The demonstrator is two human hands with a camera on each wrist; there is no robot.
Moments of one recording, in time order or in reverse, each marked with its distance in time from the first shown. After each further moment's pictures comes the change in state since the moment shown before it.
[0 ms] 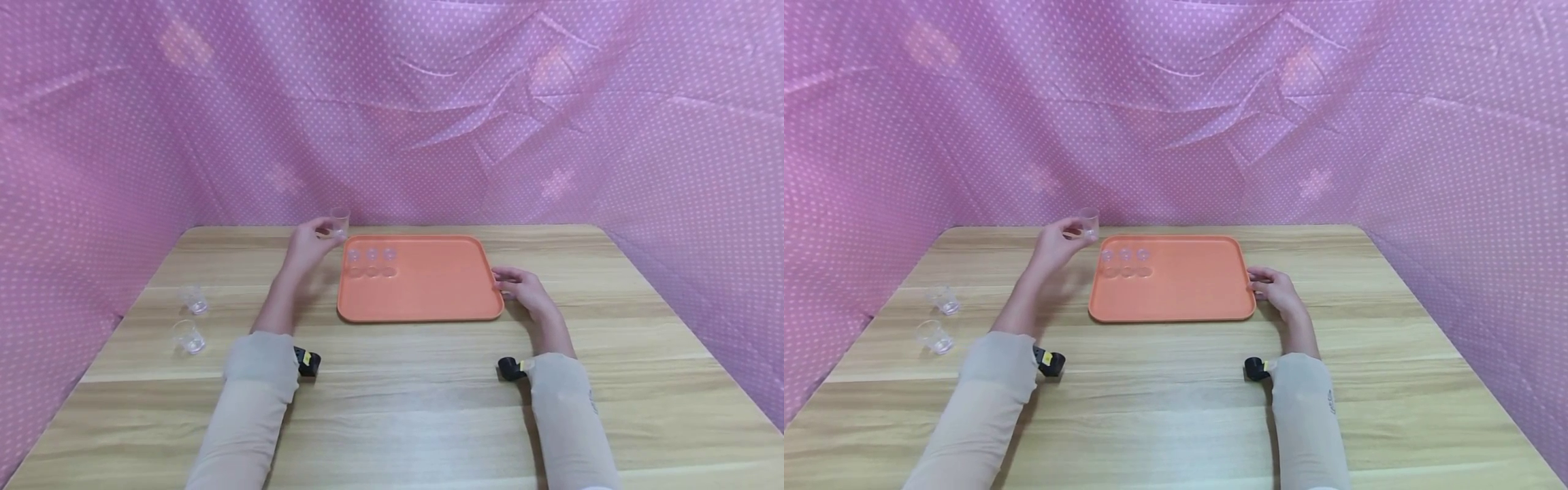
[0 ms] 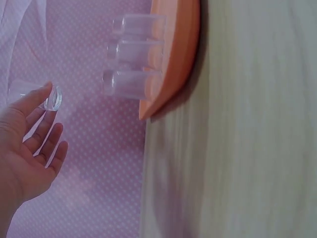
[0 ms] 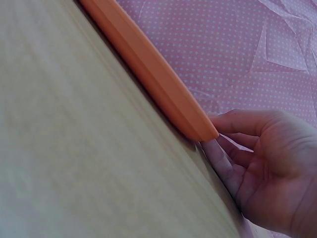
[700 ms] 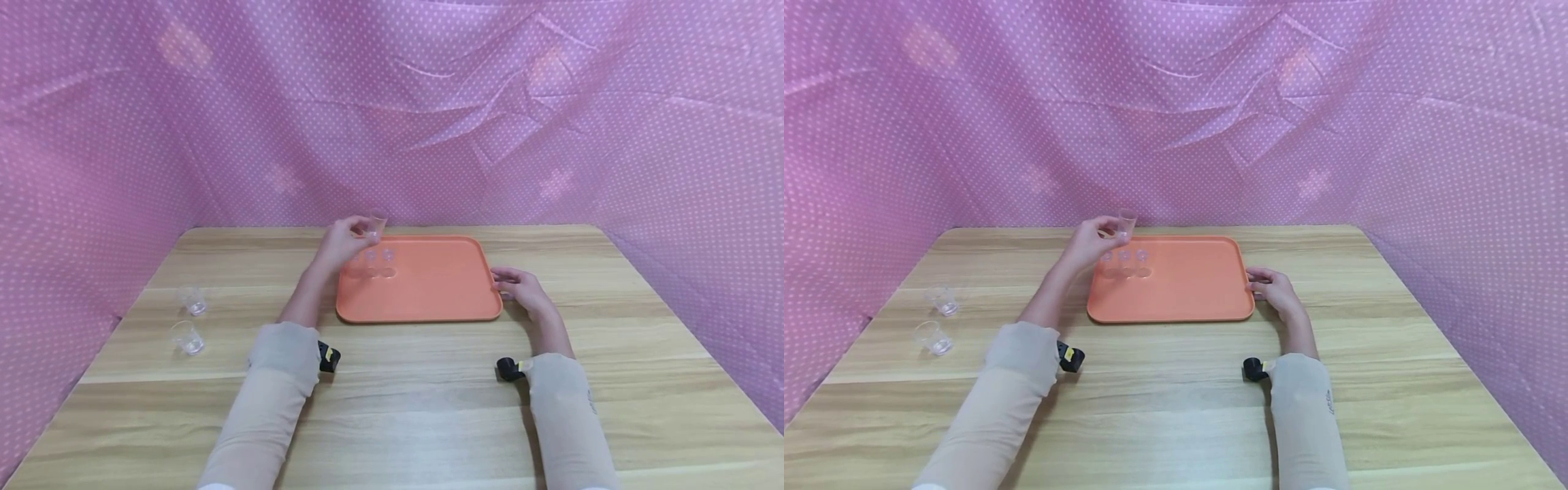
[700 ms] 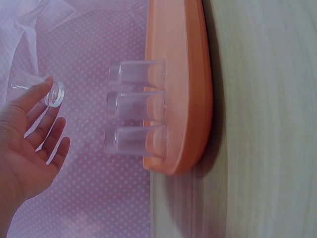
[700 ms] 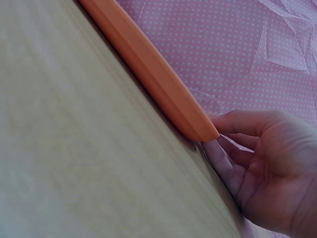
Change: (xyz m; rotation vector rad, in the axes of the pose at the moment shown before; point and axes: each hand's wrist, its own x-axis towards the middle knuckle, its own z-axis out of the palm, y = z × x) left_hand 0.011 0.031 0.039 0.035 -0.141 0.022; right_hand -0.001 -0.001 0.001 0.013 0.002 0.019
